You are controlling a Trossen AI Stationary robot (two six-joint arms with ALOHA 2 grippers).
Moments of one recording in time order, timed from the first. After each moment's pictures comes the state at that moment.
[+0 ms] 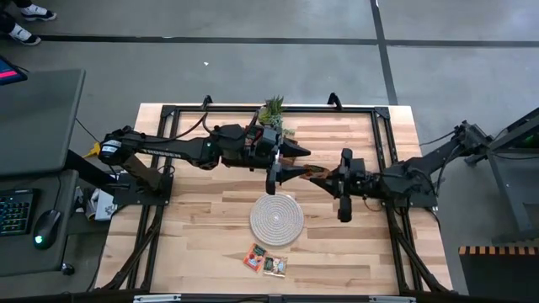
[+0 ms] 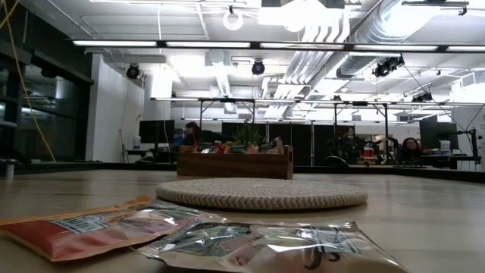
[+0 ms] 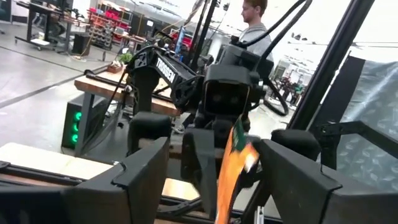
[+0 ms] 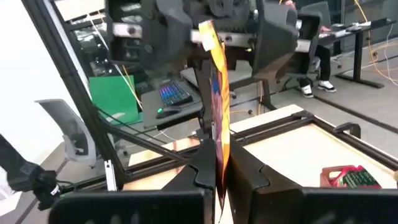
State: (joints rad) left arm -0.08 1.58 1.49 0.23 0.01 -0.32; right arm 0.50 1.07 0.94 0.10 0.65 0.30
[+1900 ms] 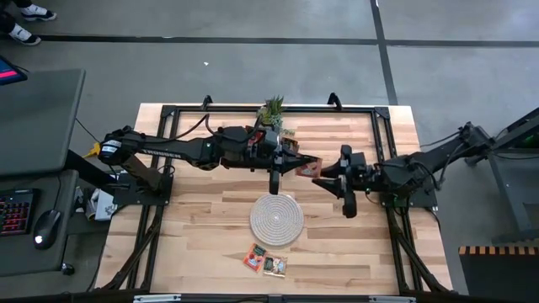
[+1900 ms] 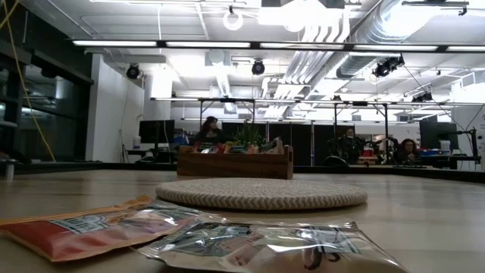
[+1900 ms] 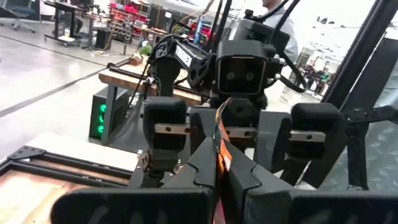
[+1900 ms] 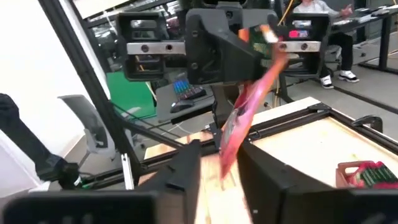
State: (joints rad) left arm -0.08 1.58 1.49 0.16 -0.07 -0.27; right arm 0.44 1.02 0.94 0.05 0.51 0.34
